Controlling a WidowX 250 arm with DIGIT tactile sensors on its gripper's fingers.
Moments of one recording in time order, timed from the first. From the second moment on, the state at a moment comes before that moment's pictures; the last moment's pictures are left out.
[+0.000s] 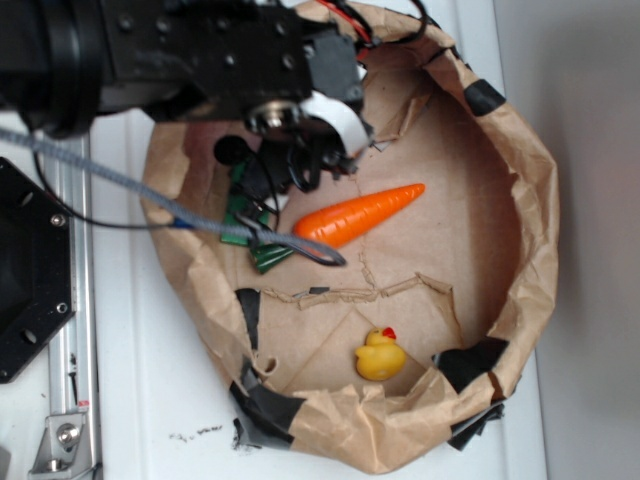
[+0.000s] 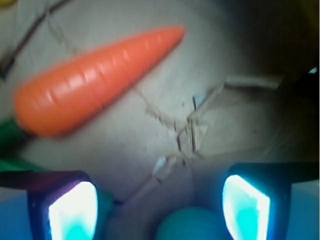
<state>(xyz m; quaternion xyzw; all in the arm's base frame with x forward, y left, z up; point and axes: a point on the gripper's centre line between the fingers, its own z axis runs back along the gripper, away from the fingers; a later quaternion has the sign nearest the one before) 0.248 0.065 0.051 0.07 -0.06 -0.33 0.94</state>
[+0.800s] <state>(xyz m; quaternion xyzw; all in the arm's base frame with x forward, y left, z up) 0.230 0.095 0.047 0.09 -0.02 -0.37 0.93</state>
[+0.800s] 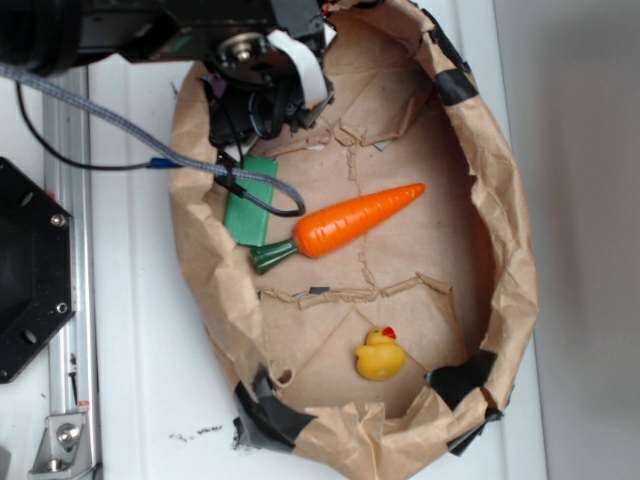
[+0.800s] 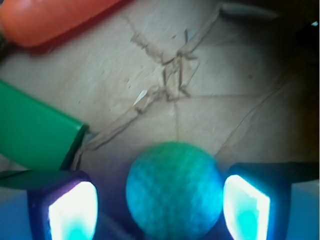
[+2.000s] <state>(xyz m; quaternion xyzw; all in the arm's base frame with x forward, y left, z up) 0.250 0.067 0.051 0.08 -0.05 -0.31 0.94</state>
